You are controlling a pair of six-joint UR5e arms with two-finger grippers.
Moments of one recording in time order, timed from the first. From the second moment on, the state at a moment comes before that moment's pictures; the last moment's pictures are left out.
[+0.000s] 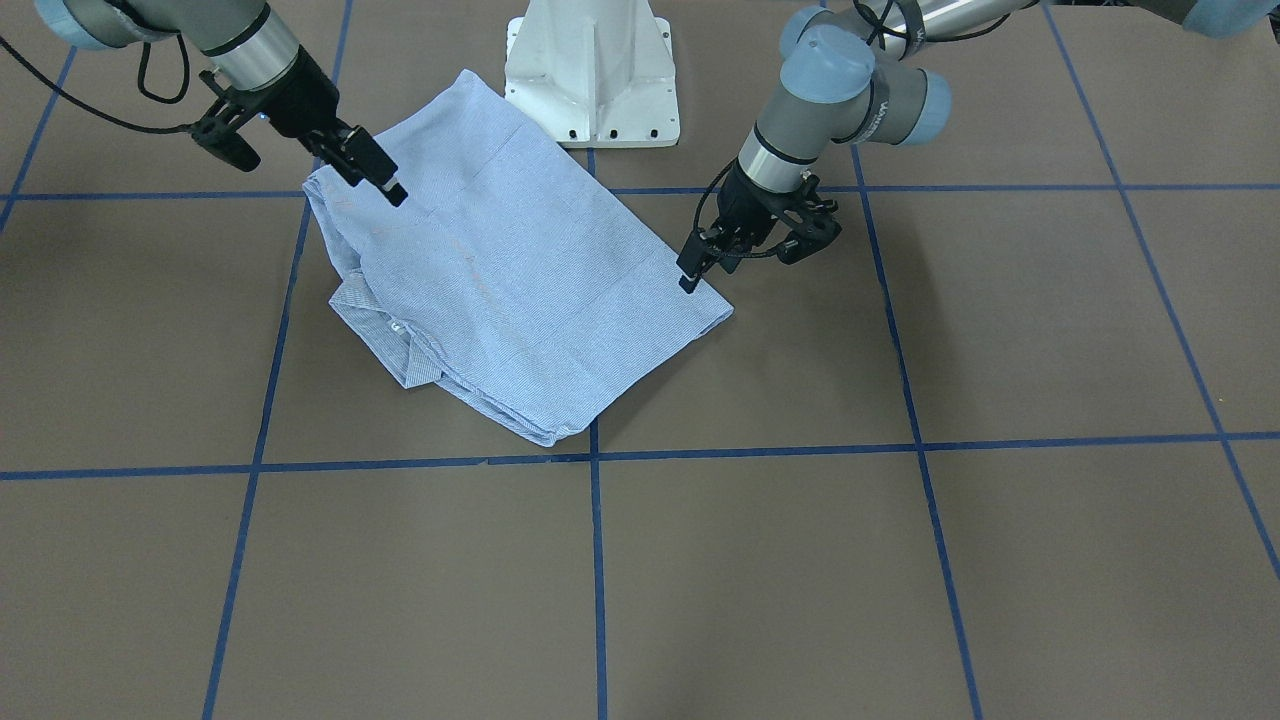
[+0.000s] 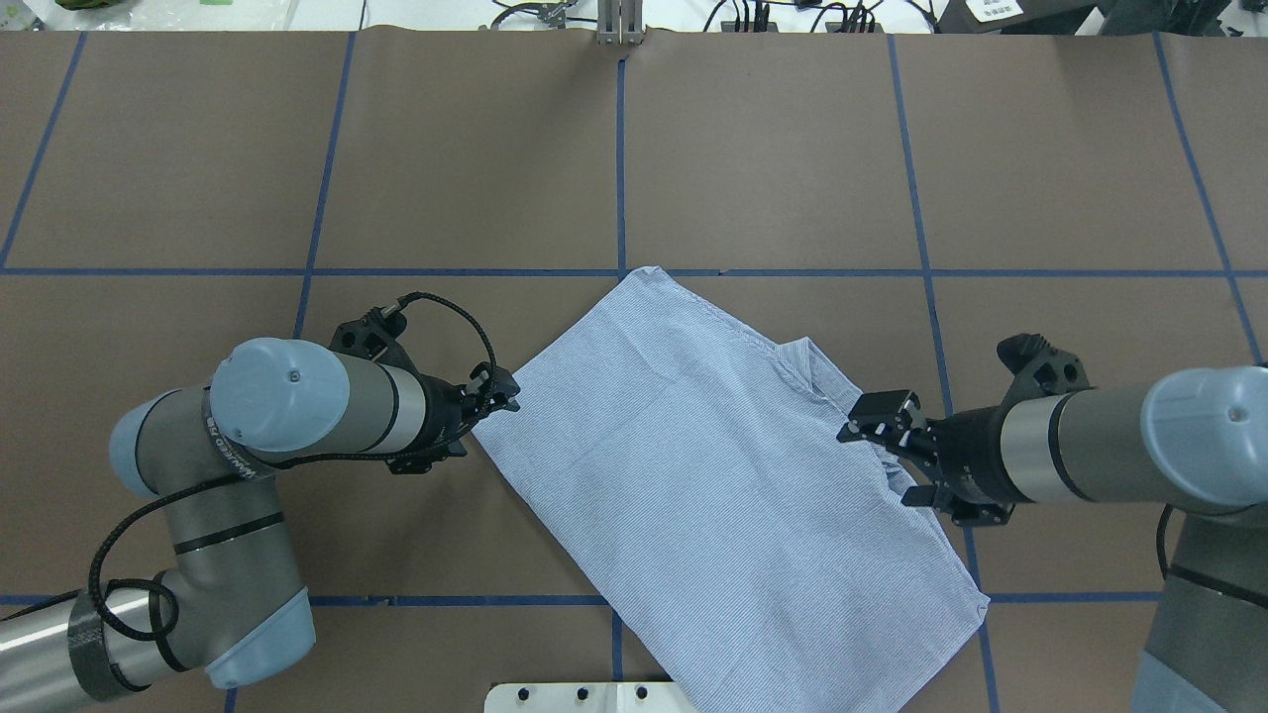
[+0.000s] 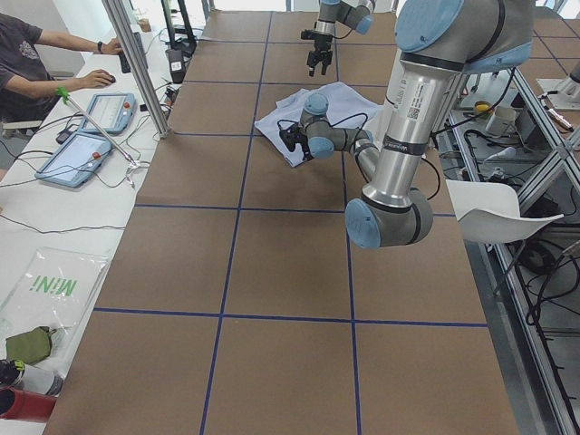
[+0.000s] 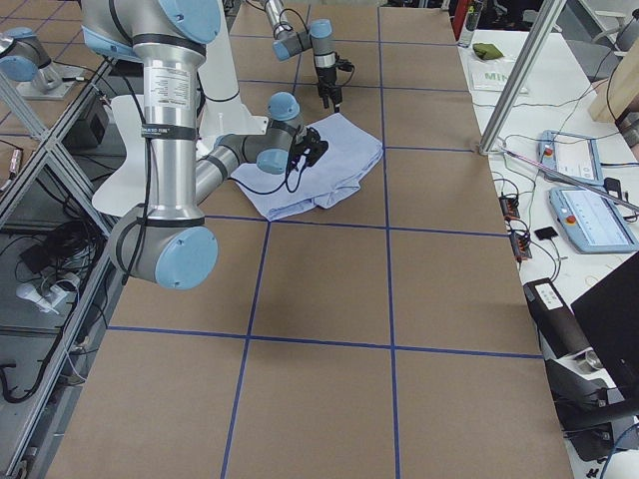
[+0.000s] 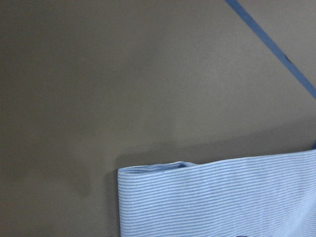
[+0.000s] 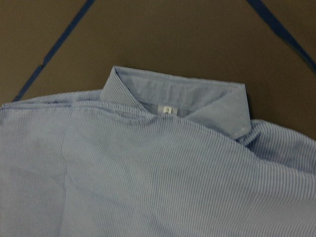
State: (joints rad) left arm -0.44 -1.95 -1.77 -2.08 -1.77 -1.96; right arm 0.52 -1.60 2.13 -1.00 1.86 1.98
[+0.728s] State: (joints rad) left arm -0.43 -1.97 -1.71 -2.08 -1.74 -1.96; right arm 0.59 -1.59 2.06 -1.00 1.85 1.90
